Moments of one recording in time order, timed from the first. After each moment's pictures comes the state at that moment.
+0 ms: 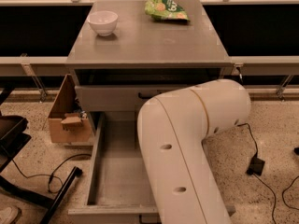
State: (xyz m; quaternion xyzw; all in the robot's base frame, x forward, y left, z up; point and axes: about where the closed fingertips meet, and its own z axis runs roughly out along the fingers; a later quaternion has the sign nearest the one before) arm 0.615 -0.108 0.354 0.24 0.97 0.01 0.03
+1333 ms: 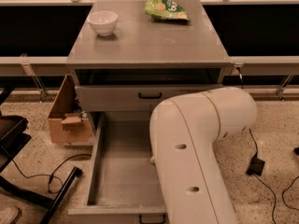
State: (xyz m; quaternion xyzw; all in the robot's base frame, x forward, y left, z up) arm 0.596 -0.081 0.336 0.21 0.98 0.04 -0.01
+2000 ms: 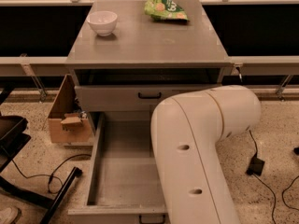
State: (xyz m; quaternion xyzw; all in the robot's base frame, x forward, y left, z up) arm 0.596 -0.081 0.352 0.21 0.98 0.04 -0.01
